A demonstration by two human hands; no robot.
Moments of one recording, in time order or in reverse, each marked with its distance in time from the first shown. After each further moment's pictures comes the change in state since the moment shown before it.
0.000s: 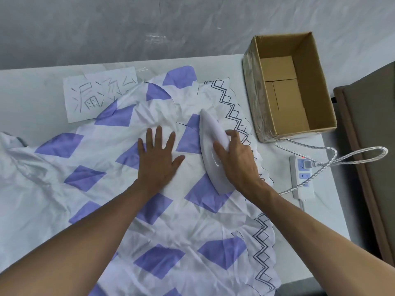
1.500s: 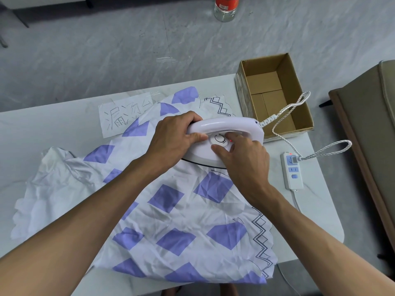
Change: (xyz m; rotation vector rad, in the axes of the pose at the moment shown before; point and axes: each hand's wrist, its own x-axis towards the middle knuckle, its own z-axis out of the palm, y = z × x) left_hand -0.033 0.050 -0.253 -0.695 0.050 0.134; right_hand -0.076 -0.062 -0.082 -0.198 0.245 -0.102
